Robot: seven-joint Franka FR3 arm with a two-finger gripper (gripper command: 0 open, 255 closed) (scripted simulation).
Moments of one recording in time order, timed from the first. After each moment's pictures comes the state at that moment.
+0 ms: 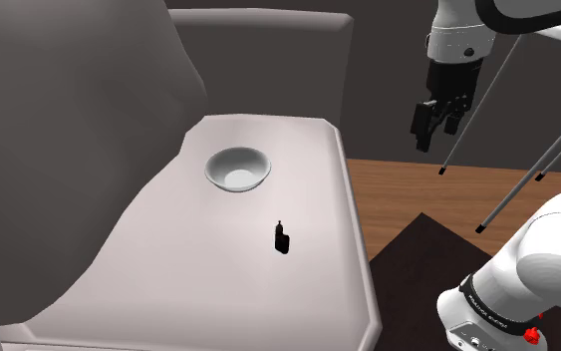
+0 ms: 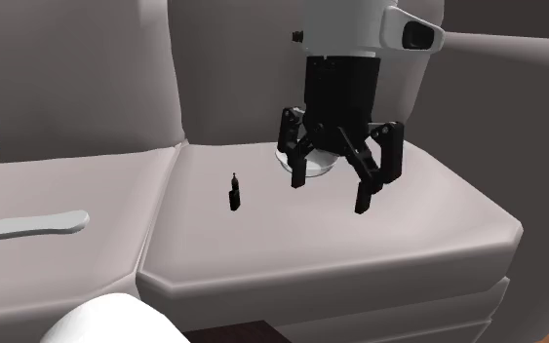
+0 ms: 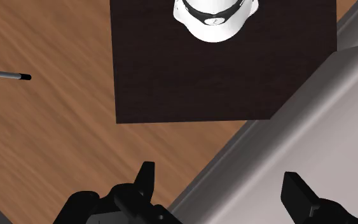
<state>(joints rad) -0.01 -0.80 0.07 -2.43 -0.04 1.44 0.15</state>
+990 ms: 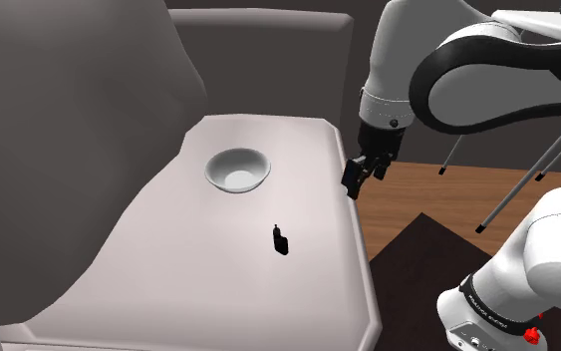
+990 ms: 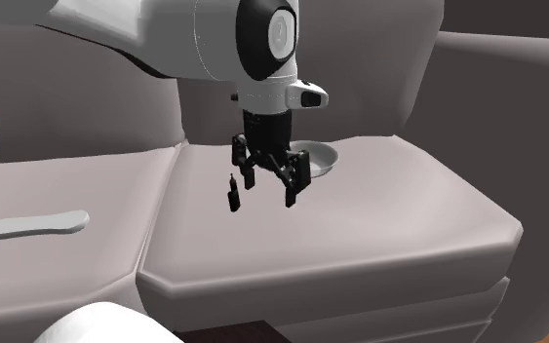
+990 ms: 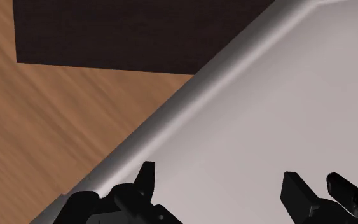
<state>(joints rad) 0.13 -0.68 0.26 -2.59 0.14 1.87 0.27</state>
